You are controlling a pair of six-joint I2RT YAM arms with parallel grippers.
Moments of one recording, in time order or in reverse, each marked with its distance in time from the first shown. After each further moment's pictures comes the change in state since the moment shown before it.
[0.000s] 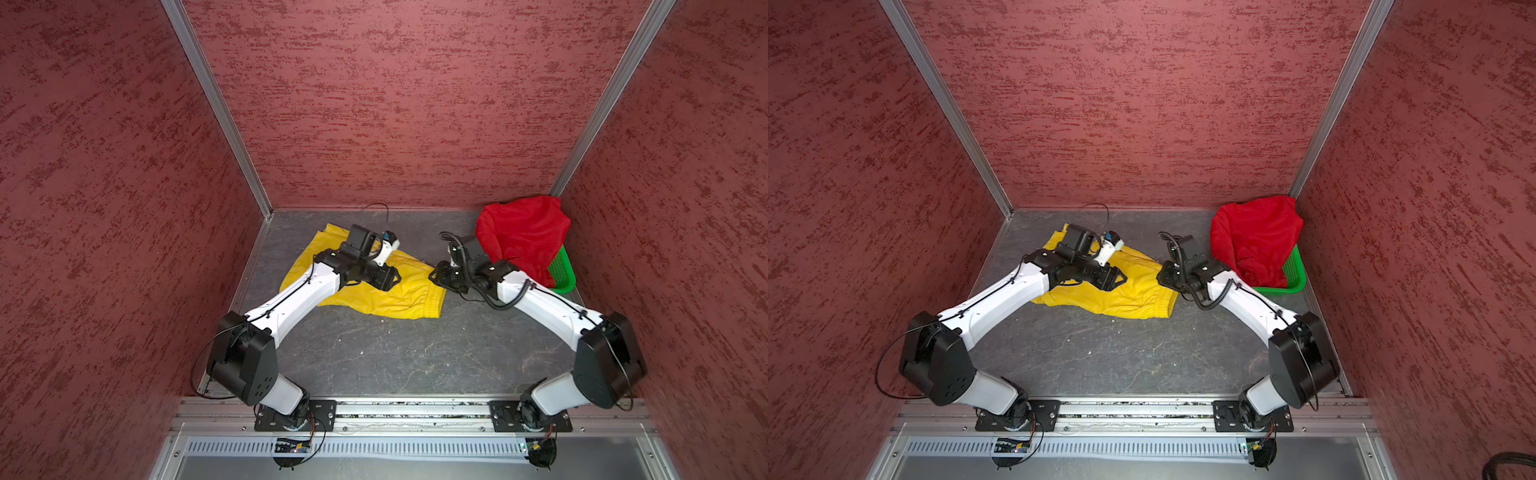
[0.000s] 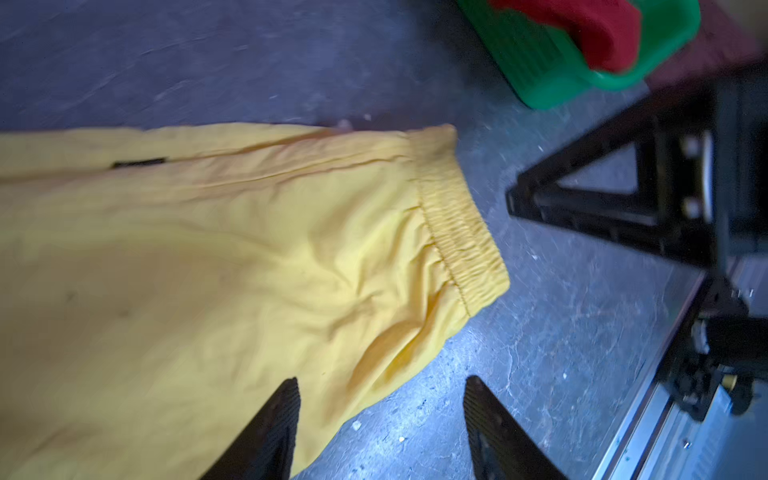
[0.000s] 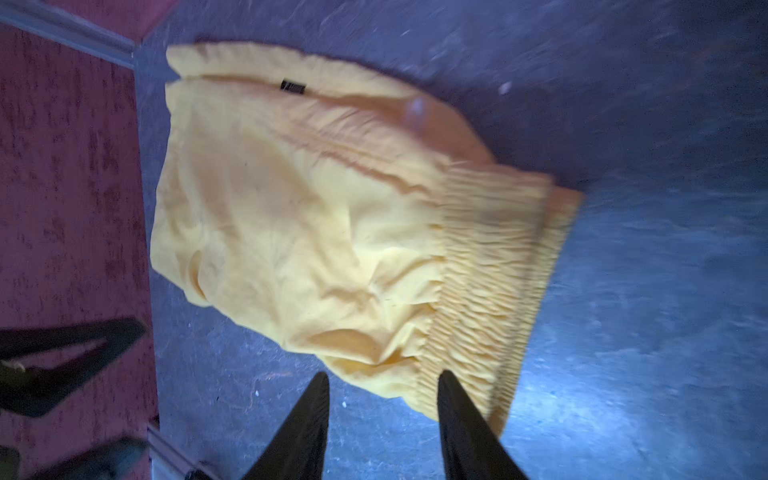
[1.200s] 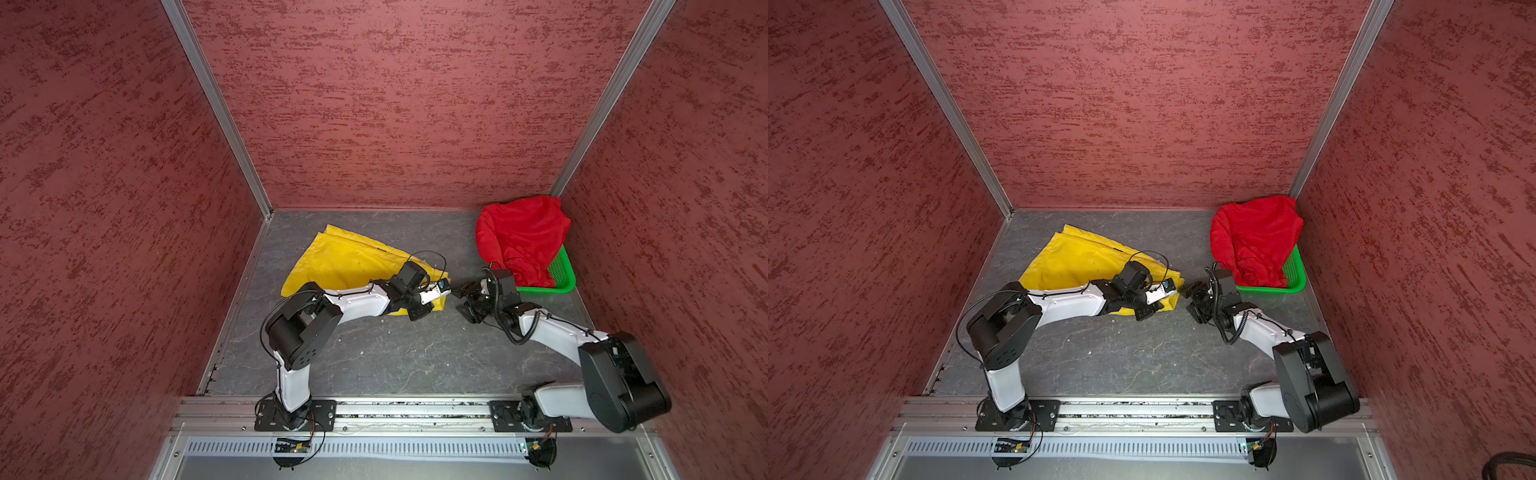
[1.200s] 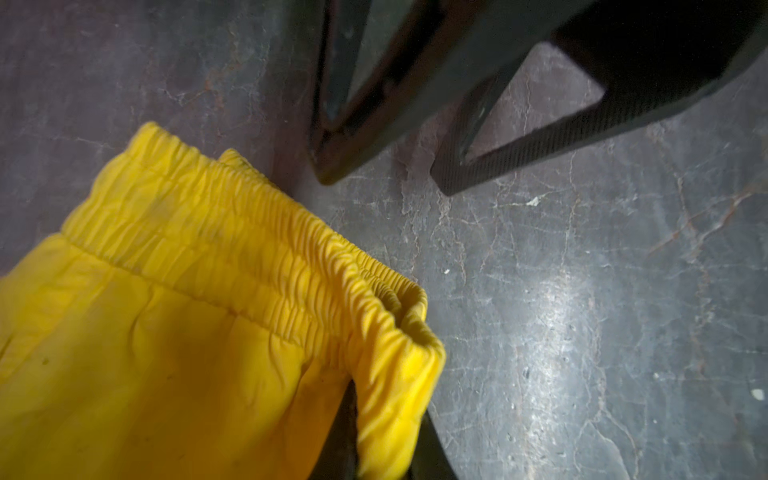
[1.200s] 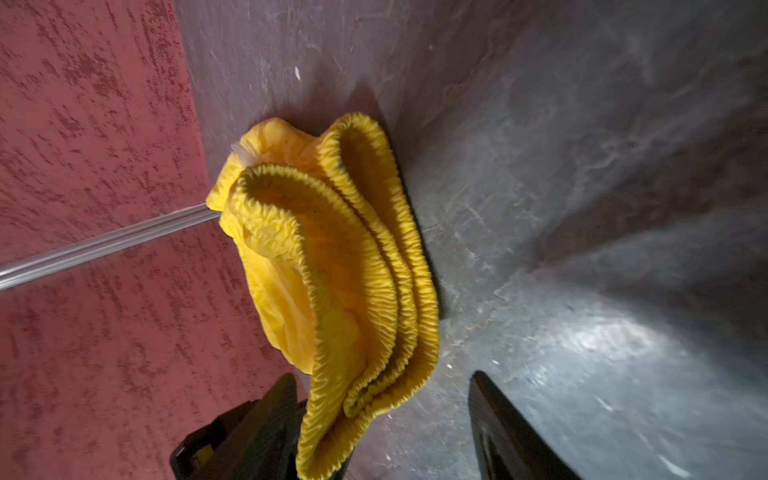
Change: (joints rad) left arm -0.218 0.323 -0.082 0.460 -0.063 0.323; right arm -0.181 -0.079 -0.491 0.578 -0.247 0.572
